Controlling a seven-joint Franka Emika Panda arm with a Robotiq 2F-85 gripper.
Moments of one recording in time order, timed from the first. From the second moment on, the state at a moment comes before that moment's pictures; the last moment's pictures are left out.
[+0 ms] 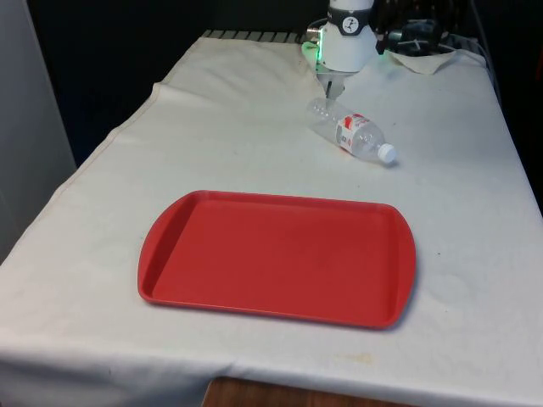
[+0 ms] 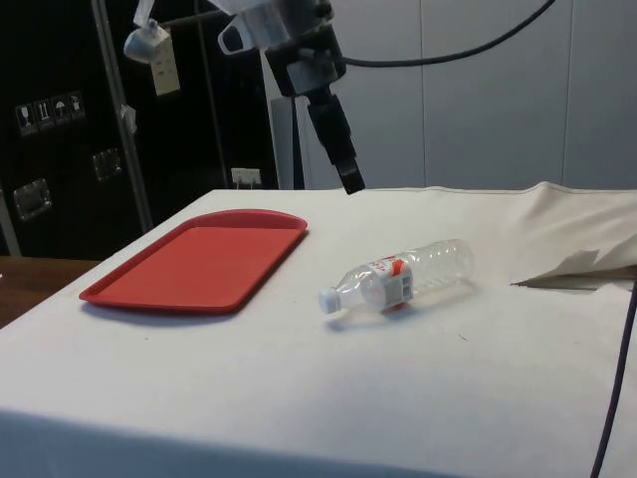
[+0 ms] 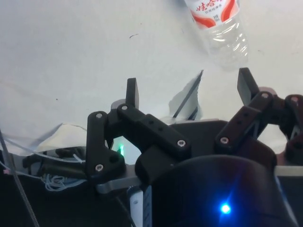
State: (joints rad) arm 0.14 -0.03 0.14 -2.29 -0.10 2.00 -0.04
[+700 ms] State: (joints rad) arm 0.14 0.04 0.14 -2.29 -0.14 2.01 -0.08
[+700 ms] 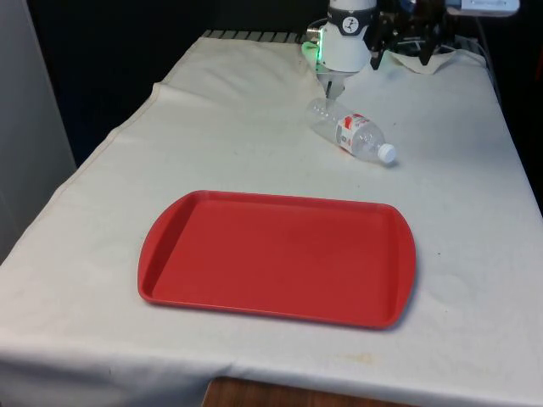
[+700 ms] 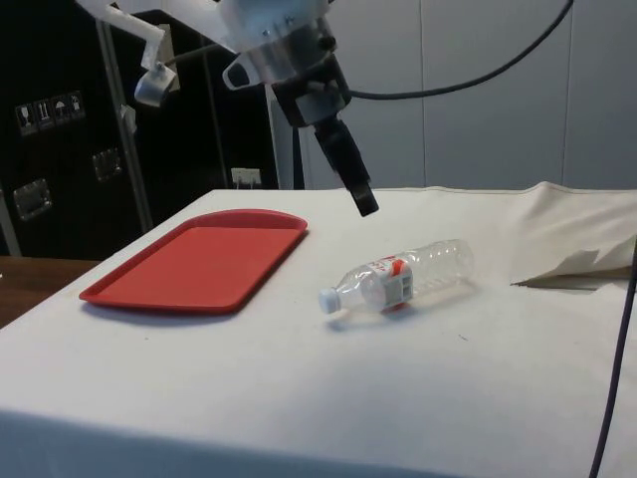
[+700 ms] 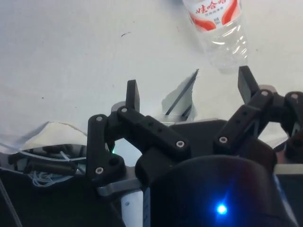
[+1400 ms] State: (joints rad) arm 0.14 0.14 0.15 -2.23 -0.18 1.97 -0.11
